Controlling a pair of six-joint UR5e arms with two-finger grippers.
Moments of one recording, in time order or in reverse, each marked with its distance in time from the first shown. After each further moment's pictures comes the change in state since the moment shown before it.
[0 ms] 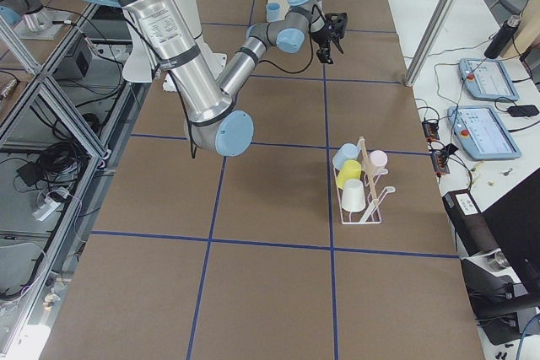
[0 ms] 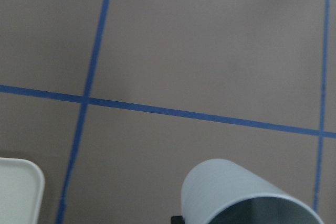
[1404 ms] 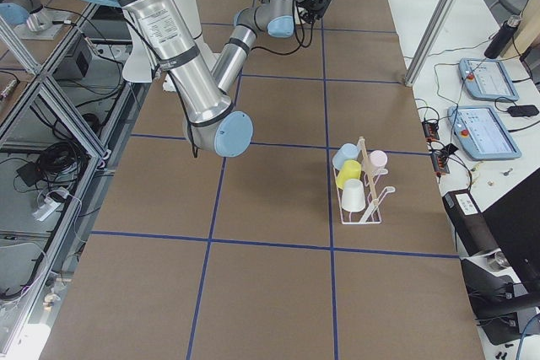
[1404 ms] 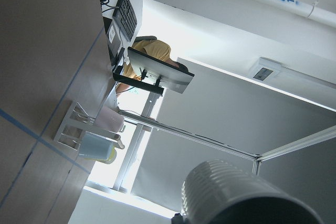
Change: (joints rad) left arm 0.212 -0.110 0.439 -1.379 0.553 -0.767; right arm -0.002 -0.005 0.147 0.277 0.028 0.612
